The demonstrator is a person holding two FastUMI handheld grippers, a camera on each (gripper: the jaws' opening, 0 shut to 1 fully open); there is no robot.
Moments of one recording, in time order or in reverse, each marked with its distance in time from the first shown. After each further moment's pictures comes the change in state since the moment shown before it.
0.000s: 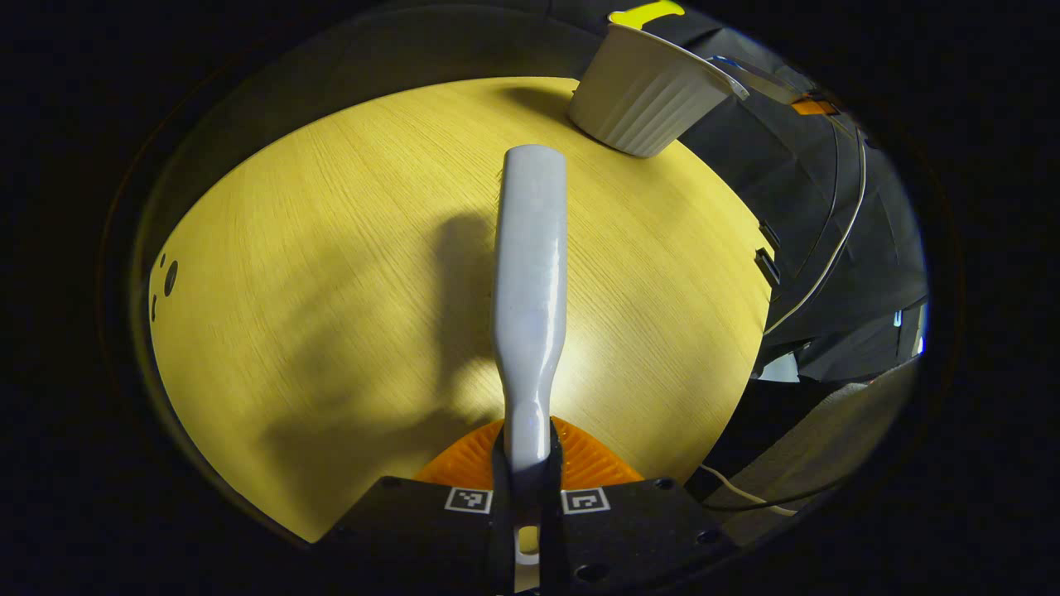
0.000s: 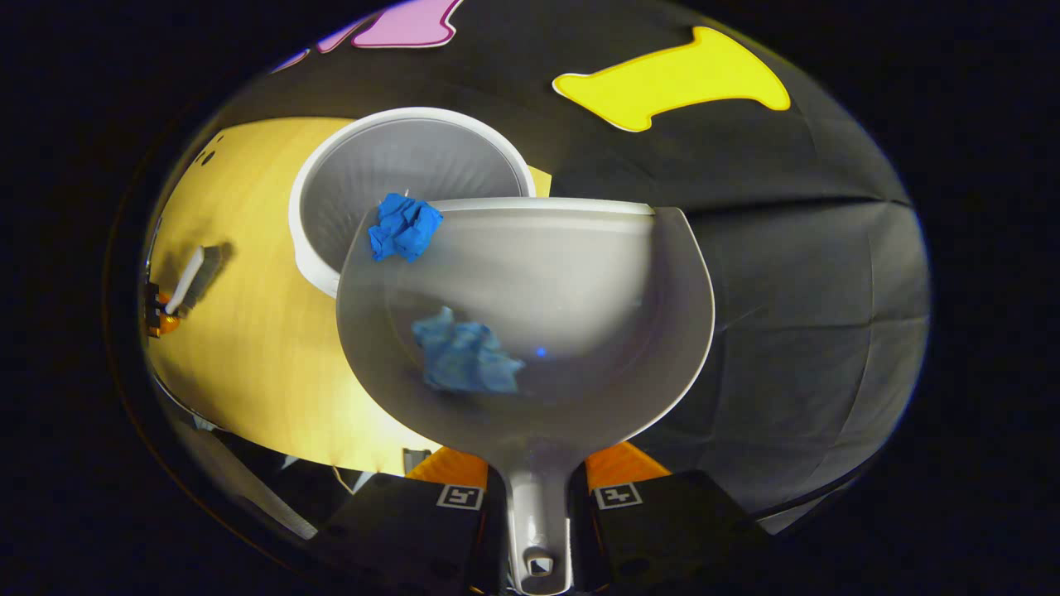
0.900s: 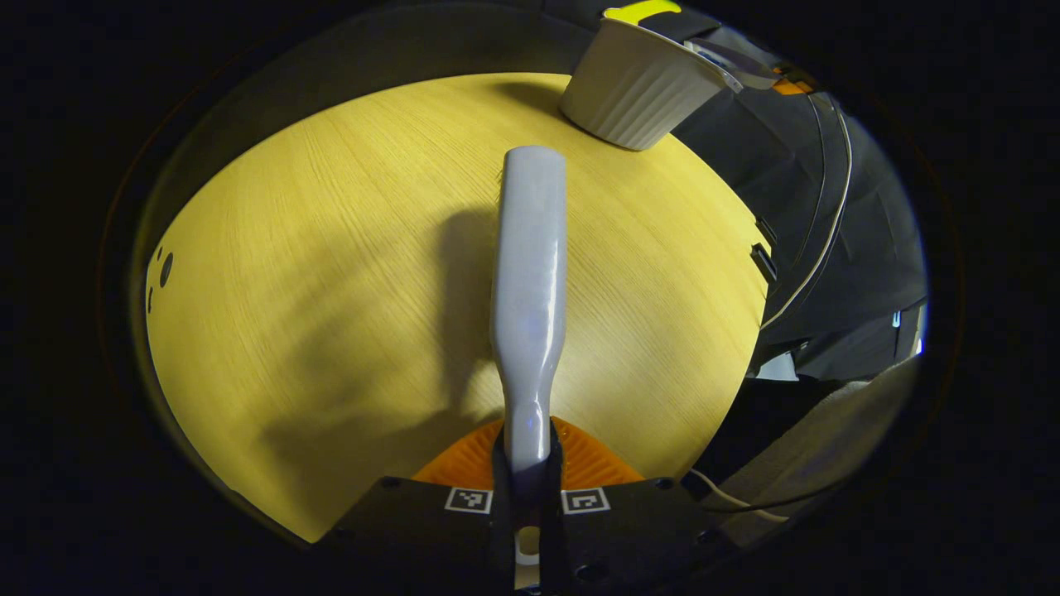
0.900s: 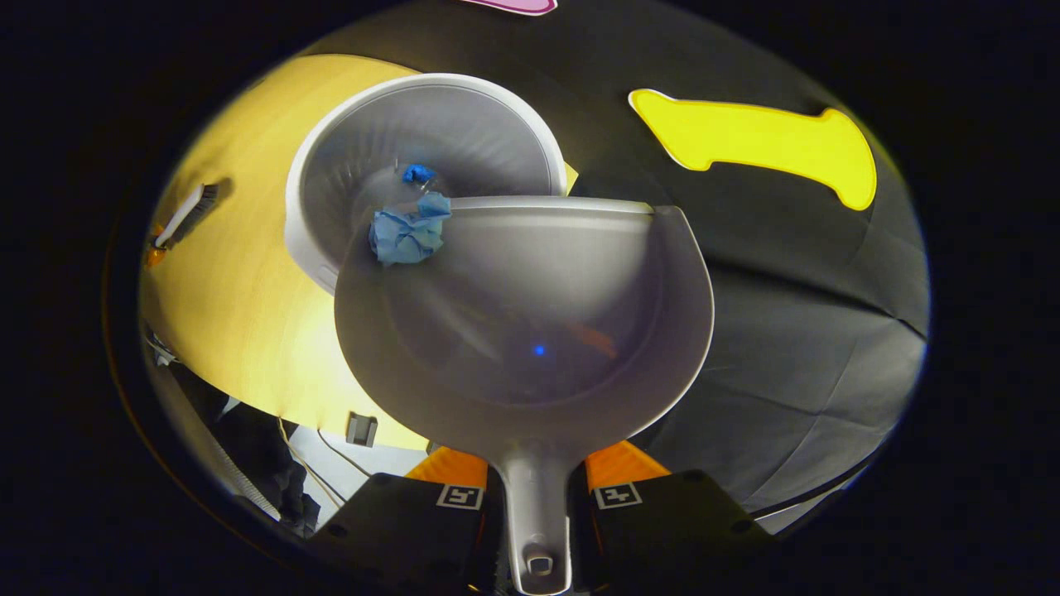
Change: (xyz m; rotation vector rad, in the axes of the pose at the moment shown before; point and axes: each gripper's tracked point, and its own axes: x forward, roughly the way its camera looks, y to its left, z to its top) left arm -0.003 -0.001 0.001 -0.006 0.018 -0.008; right arm 0.000 -0.014 0.025 -0.284 0.078 -0.082
